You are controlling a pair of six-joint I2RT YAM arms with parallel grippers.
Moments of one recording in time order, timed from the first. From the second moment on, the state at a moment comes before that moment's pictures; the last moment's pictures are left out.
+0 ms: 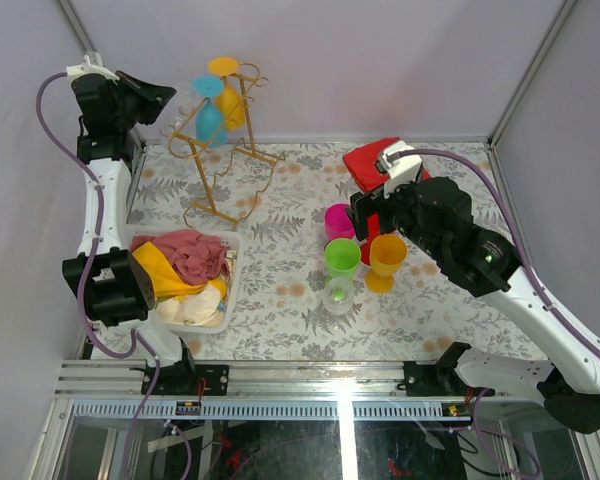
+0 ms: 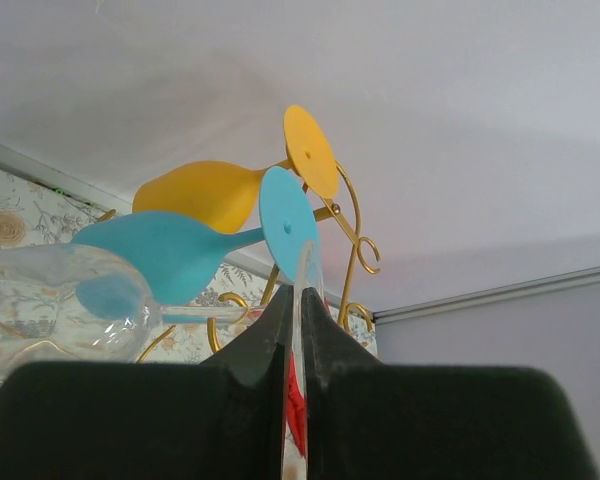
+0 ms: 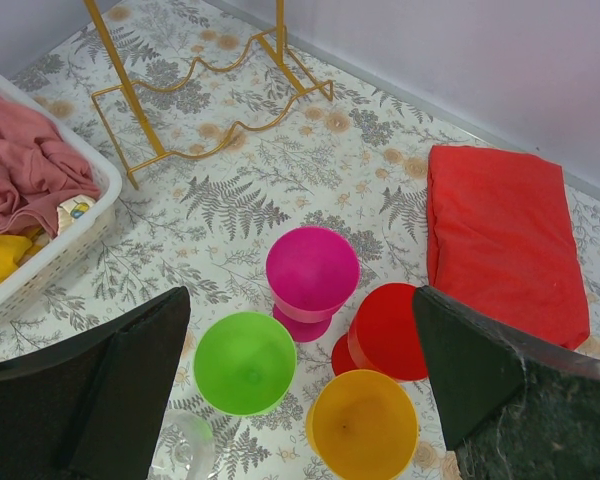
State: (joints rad) left arm 0.26 1.71 1.77 -0.16 0.45 -0.91; right arm 0.78 1.05 1.31 -0.54 0.22 0.00
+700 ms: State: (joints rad) left arm 0.26 1.72 1.77 -0.11 0.45 -0.91; right arm 0.78 1.04 1.31 -0.54 0.22 0.00
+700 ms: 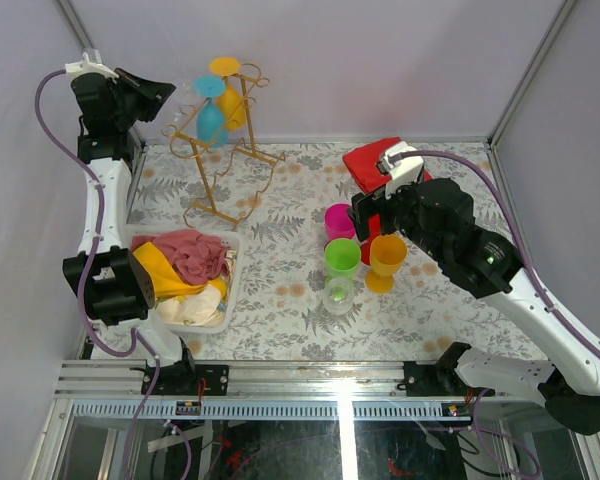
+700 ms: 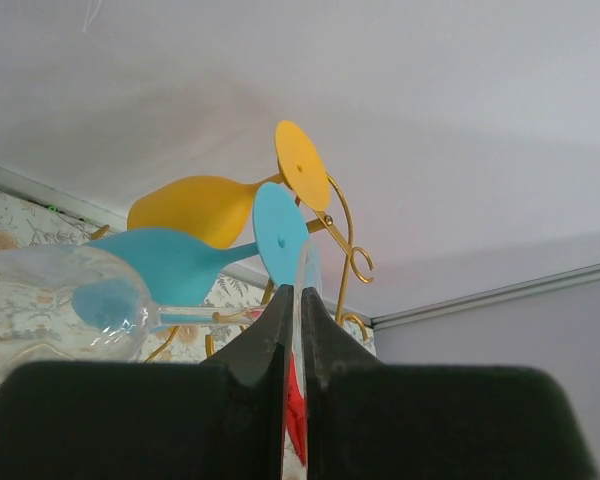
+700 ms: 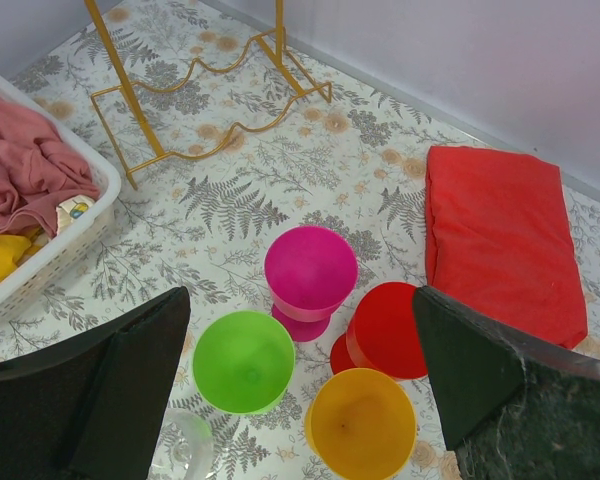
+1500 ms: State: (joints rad) left arm 0.26 1.35 1.63 -0.26 0.24 -0.68; right arm 0.78 1.03 1.30 -0.54 0.20 0.01
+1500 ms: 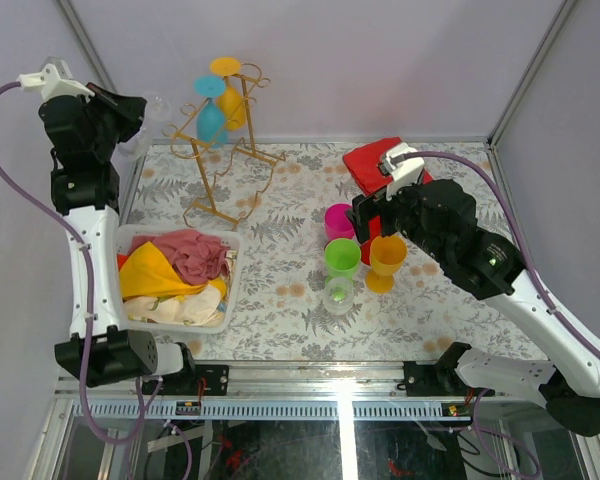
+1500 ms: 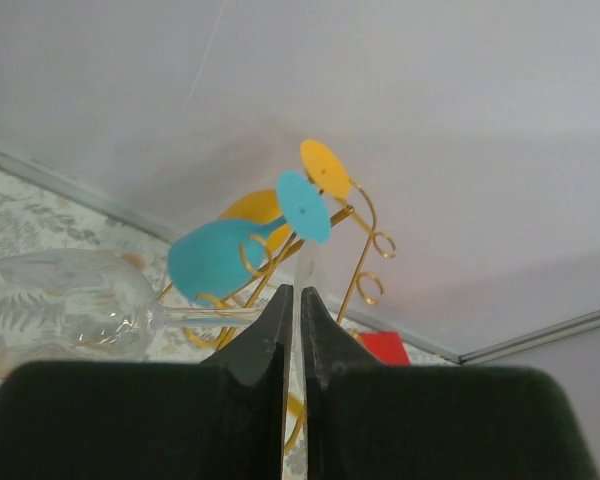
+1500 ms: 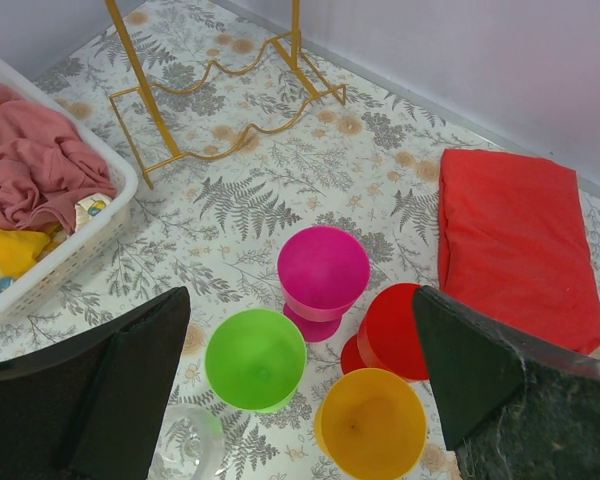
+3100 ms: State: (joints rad) left arm -0.02 0.74 1.00 -0.42 0.94 -0.75; right arm 0.78 0.92 0.94 -0.22 -0.54 0.66
